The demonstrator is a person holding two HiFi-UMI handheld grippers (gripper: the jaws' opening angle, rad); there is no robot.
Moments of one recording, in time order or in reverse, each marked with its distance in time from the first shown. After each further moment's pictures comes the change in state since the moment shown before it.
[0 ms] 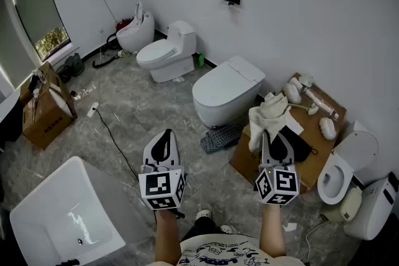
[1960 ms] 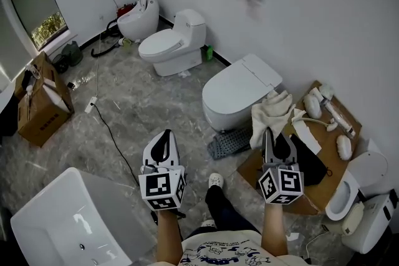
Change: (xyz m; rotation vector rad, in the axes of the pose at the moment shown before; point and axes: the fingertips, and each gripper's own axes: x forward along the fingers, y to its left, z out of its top) left arm 0.187 0.123 -0.057 -0.045 0.082 0.045; right arm 0.225 0.045 -0.047 0.028 0.039 0.049
